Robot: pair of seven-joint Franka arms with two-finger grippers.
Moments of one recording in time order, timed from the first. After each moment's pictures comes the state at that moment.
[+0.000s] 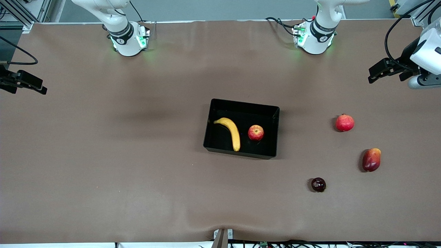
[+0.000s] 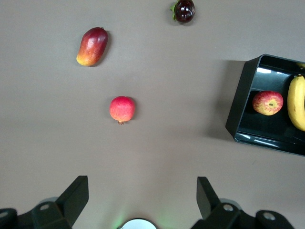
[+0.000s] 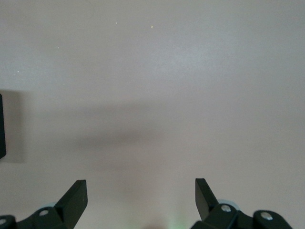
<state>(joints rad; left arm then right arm) -0.04 -0.07 -0.05 -1.62 0.01 1.49 -0.14 -0.09 0.03 0.02 -1.50 0.01 1.47 -0.02</state>
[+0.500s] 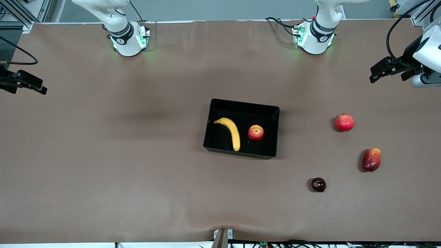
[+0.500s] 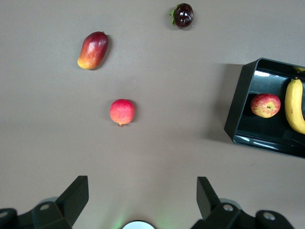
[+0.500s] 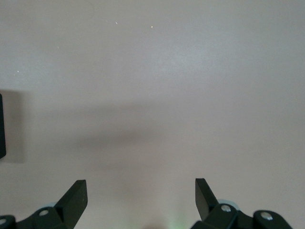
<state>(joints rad) -0.04 -0.07 -0.05 -1.60 0.01 1.49 -0.14 -0.09 0.03 0.02 -1.50 0.01 1.47 -0.02</state>
